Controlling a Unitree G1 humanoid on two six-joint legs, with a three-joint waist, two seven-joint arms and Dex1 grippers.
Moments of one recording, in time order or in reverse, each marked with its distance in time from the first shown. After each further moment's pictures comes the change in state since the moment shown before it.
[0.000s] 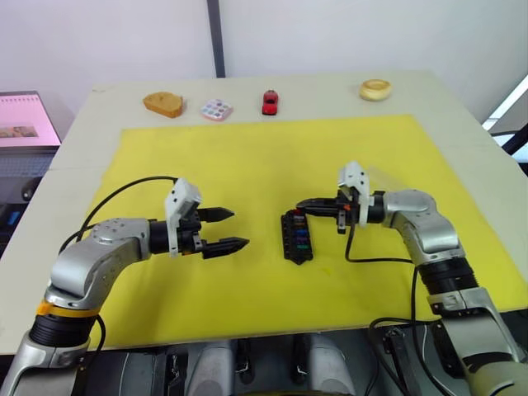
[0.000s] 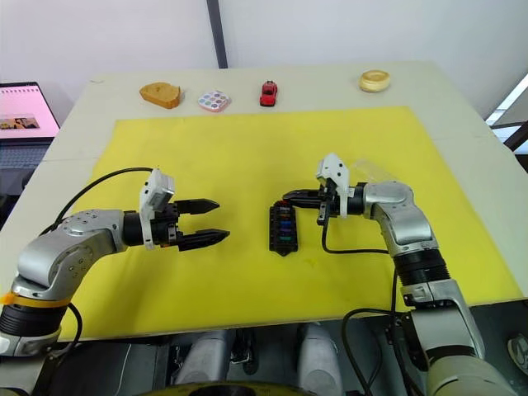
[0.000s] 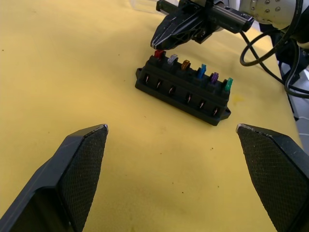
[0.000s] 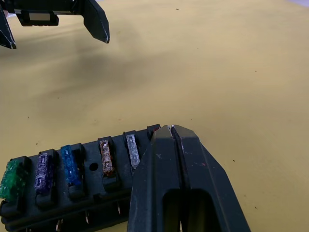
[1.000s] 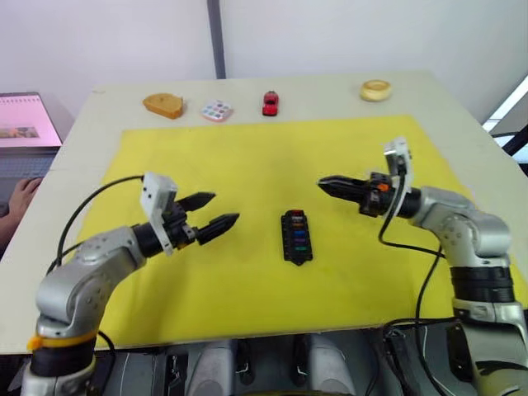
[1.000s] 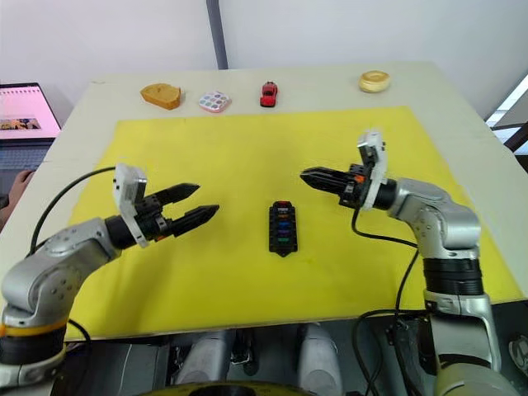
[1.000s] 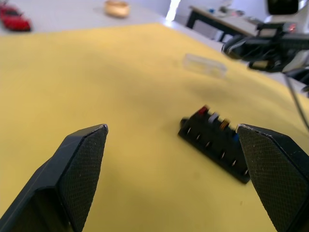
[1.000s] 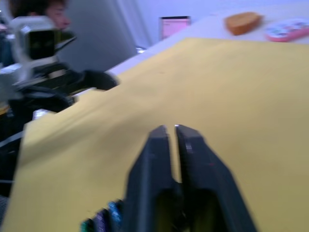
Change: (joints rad) left arm 0.165 -0.146 0.214 -0.172 -0.087 0.026 0.317; right arm 0.076 -0.057 -0.272 -0.230 0.331 0.471 -0.184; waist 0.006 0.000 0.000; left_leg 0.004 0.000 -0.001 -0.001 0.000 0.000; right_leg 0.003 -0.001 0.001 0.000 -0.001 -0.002
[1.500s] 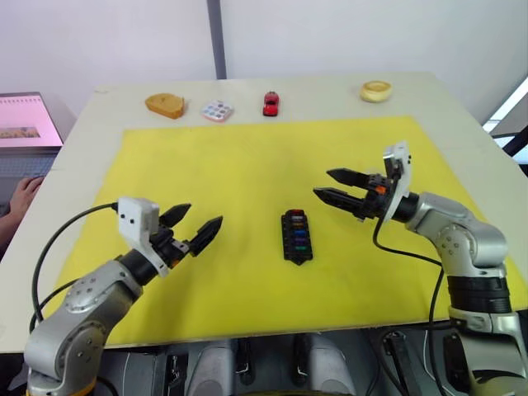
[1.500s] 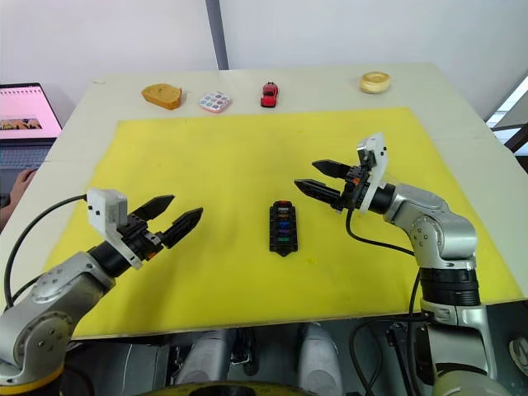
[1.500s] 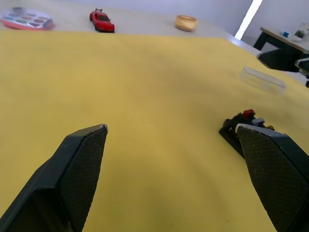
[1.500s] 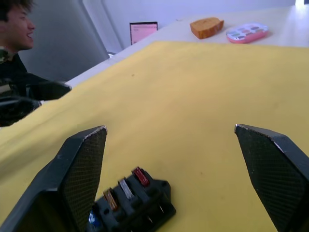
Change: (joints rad) left arm 0.247 -0.111 0.048 -0.255 -0.018 -0.029 0.275; right arm 0.025 0.041 0.022 -0.016 -0.018 -0.072 -0.096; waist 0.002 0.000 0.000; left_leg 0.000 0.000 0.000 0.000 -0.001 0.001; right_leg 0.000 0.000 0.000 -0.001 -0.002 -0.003
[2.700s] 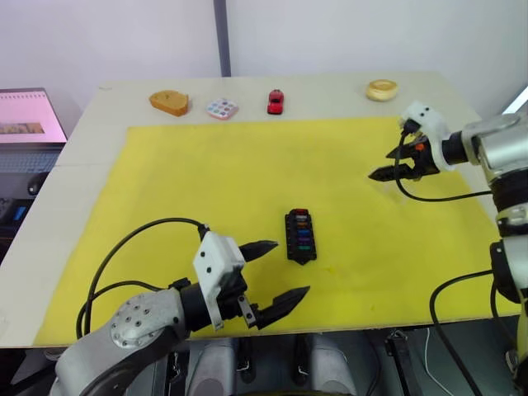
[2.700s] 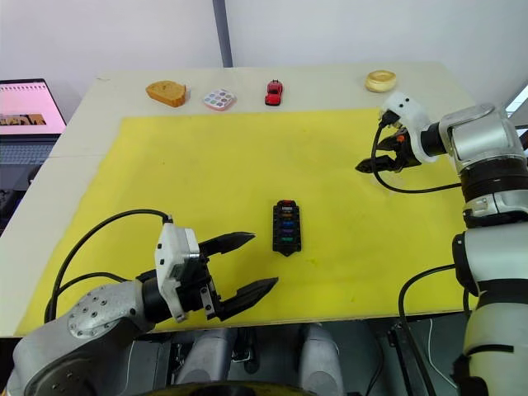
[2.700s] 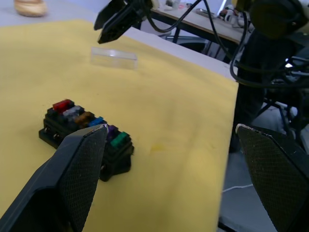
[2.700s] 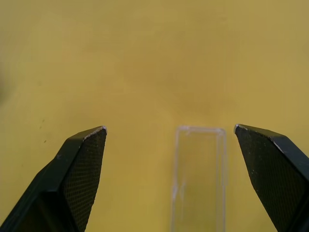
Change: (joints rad) left arm -0.023 0.107 -0.398 -0.275 -0.004 0.010 -0.033; right arm -0.687 -0.311 0.507 0.825 -0.606 -0.098 0.352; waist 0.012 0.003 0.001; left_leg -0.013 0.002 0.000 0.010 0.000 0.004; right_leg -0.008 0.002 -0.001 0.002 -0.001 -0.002
